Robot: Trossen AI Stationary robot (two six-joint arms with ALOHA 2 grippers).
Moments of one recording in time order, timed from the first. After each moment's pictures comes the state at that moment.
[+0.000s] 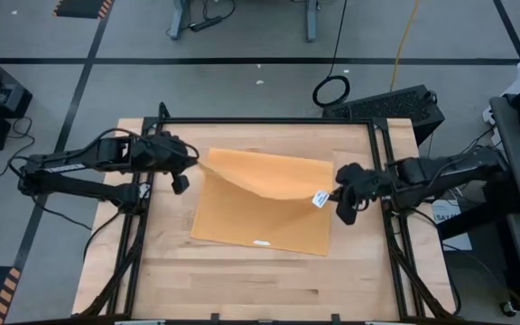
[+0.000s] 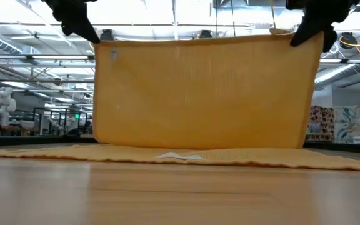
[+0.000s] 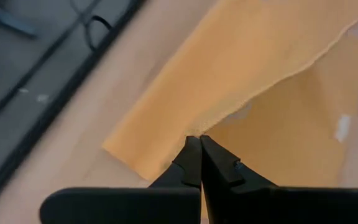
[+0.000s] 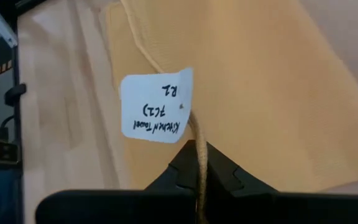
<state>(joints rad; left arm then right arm) 0.12 0.88 1.00 -0.90 -0.20 -0.19 0.22 0.93 0.88 -0.78 0.18 0.67</state>
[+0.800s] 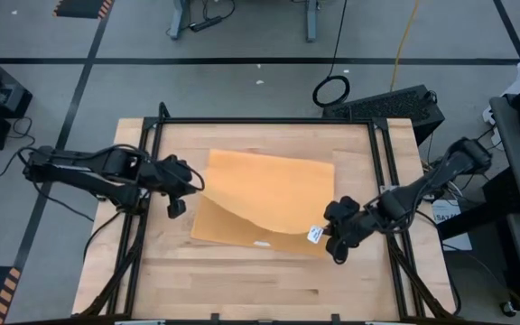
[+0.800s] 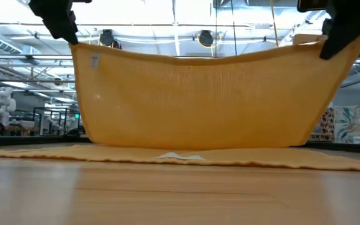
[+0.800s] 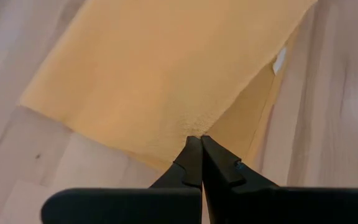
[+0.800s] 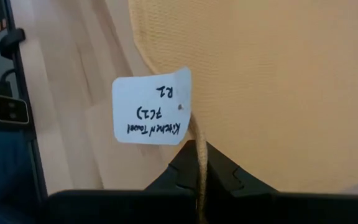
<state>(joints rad) -0.12 0.96 1.00 -1.02 -0.11 -0.38 0.54 1.21 0.88 -0.69 0.26 0.99</state>
